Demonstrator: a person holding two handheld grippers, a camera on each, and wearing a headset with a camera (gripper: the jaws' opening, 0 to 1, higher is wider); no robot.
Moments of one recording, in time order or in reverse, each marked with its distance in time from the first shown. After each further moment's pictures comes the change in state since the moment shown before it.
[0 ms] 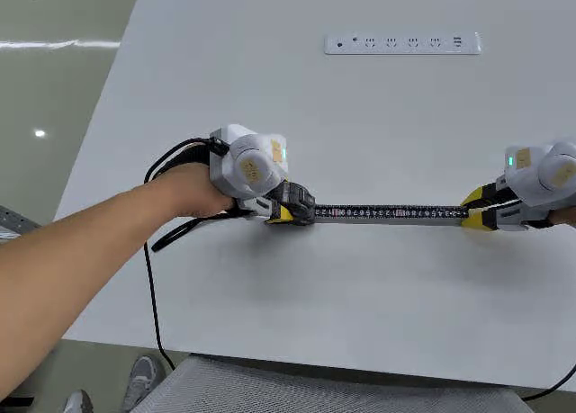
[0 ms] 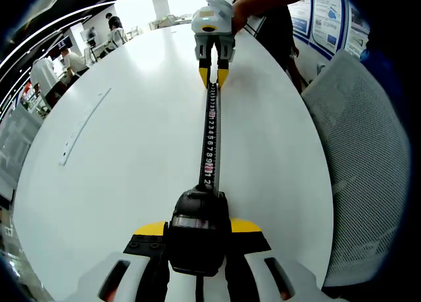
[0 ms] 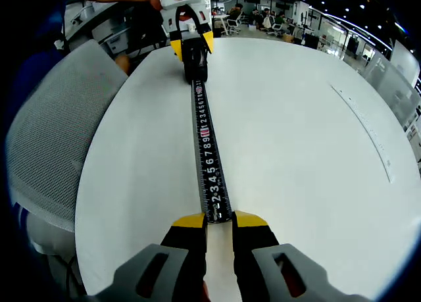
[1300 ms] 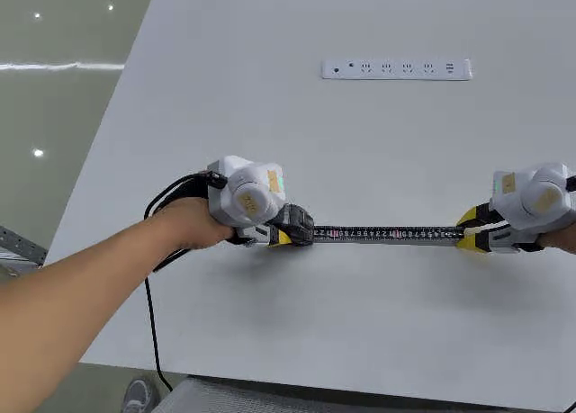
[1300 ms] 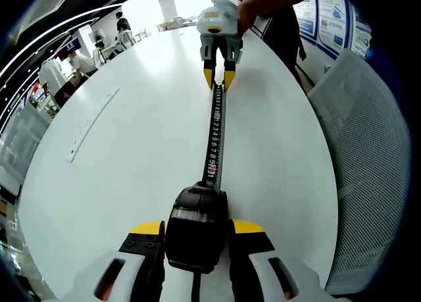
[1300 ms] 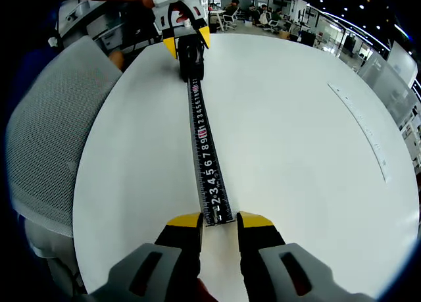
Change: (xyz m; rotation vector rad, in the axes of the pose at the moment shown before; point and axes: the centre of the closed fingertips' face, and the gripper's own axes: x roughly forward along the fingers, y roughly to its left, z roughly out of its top) left arm 0.004 0.002 -0.007 -0.034 -0.020 0.072; right arm 0.000 -0.001 0.003 0.008 0.030 -0.042
